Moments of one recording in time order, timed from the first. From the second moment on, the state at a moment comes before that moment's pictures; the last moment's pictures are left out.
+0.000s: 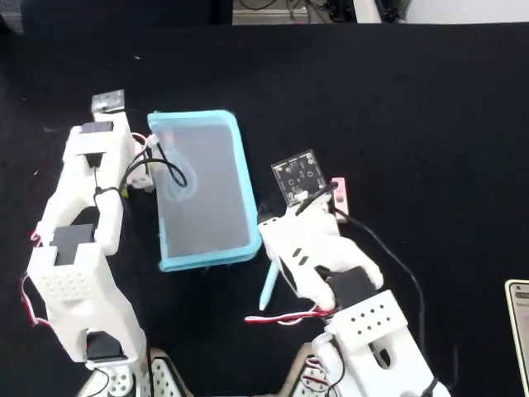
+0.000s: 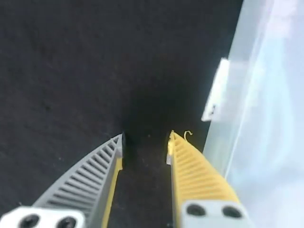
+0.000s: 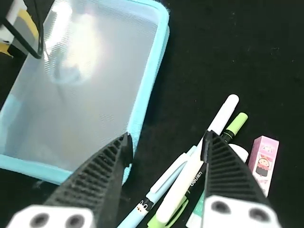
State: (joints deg) left arm -10.4 21.0 5.1 63.3 5.6; right arm -22.9 -64.8 74.1 39.8 1.4
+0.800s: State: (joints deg) left arm -9.6 27.1 -4.1 31.9 17.6; right arm -22.9 -64.8 74.1 39.8 1.4
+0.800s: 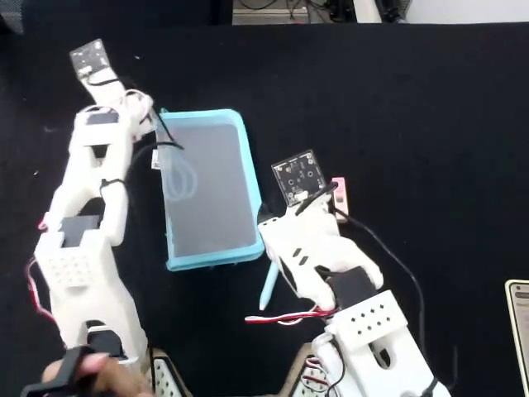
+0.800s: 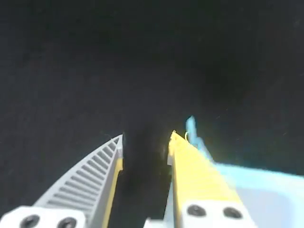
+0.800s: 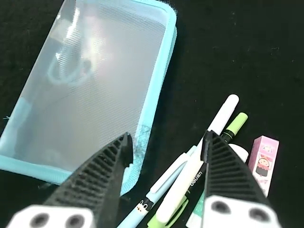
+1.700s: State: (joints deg) left arm -3.4 33.6 -15.0 43.9 6.6; right arm -22.9 -64.8 74.1 39.8 1.4
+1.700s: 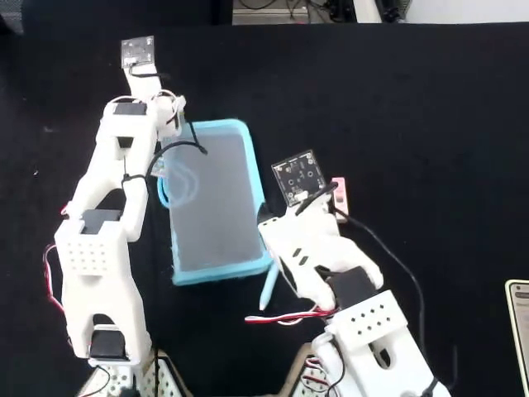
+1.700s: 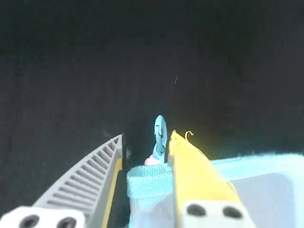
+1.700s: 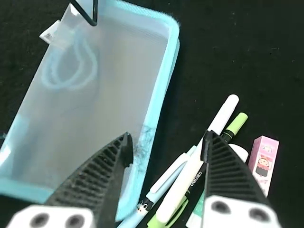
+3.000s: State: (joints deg) left arm -12.6 34.0 -39.3 91.8 16.2; right arm -22.9 -64.8 74.1 39.8 1.4
